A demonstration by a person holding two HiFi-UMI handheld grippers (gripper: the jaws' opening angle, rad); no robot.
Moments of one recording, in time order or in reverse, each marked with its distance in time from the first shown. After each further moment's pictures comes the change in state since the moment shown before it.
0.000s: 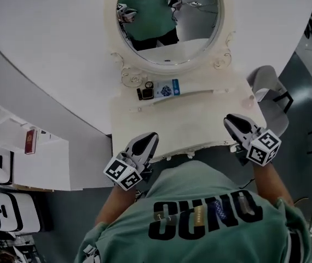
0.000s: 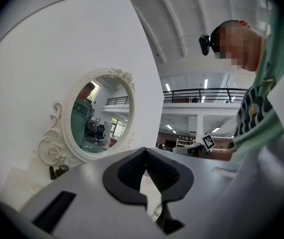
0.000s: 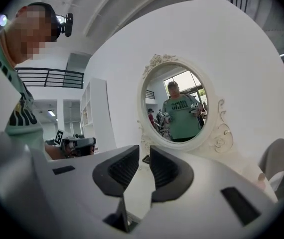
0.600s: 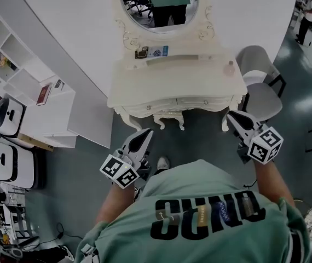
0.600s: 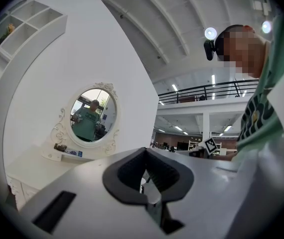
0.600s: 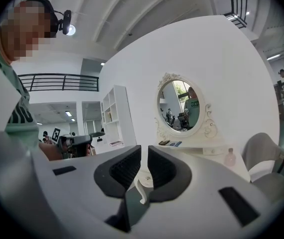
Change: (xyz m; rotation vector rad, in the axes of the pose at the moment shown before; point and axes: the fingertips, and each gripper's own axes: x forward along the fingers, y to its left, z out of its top) left arm -0.086 -0.339 -0.078 0.014 -0.054 0.172; right arm -0.315 0.073 -0.057 -0.017 0.009 0.116
